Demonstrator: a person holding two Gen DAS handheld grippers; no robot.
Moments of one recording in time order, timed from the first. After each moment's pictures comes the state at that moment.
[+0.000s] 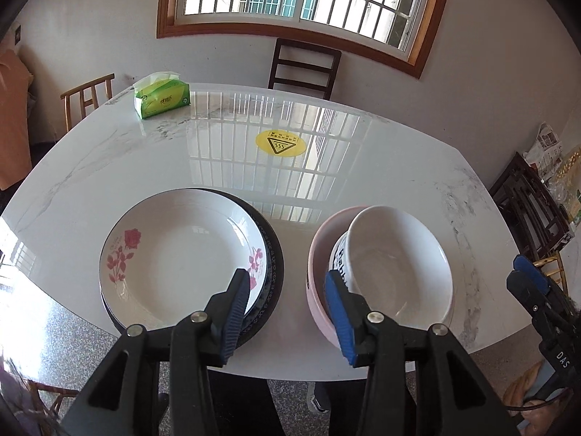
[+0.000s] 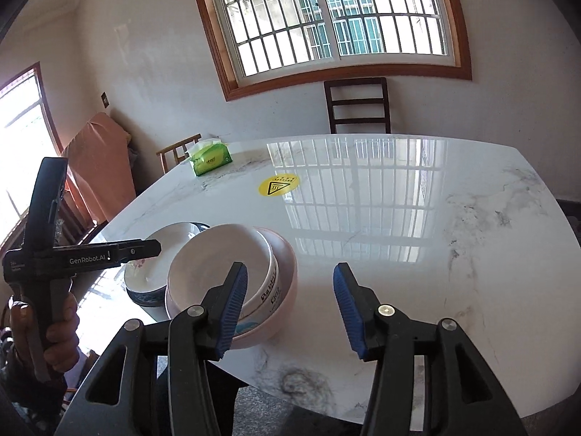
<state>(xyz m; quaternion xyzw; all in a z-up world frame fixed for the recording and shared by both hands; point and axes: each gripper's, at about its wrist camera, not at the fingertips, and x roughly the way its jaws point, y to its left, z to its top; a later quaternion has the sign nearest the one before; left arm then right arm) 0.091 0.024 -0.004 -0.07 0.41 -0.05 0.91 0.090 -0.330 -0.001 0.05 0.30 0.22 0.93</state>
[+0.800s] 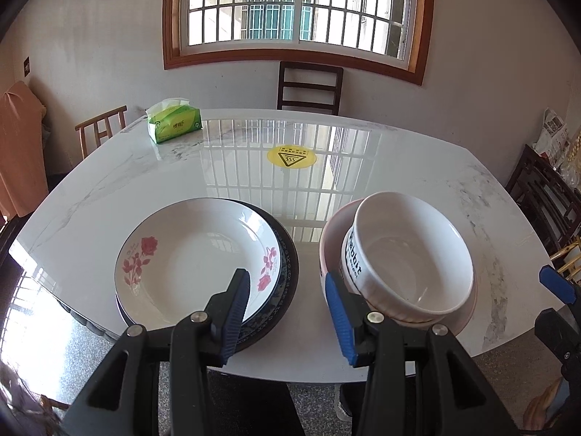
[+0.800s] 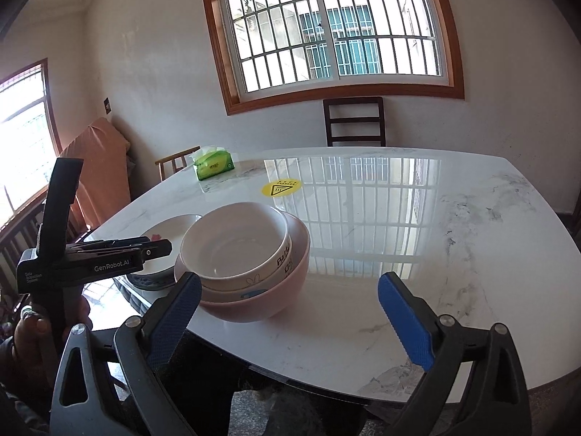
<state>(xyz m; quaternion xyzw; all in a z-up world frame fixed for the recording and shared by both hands) 0.069 0.011 -0.017 -0.02 0.36 -0.02 0.93 0.044 -0.324 -0.023 0.04 0.26 0.22 0.94</state>
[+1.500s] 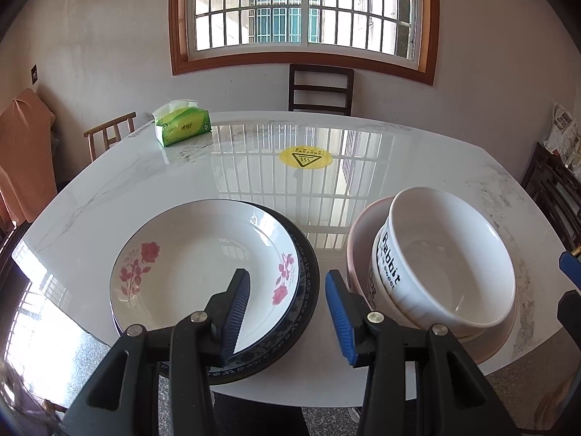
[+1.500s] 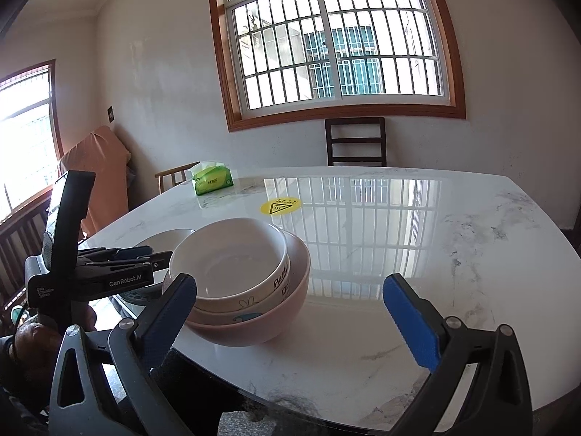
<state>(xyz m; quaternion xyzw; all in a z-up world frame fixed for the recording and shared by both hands) 0.088 0.018 -0.042 -0.01 0.35 0.00 0.94 0.054 -0.313 -0.033 0.03 0.22 0.21 0.95</state>
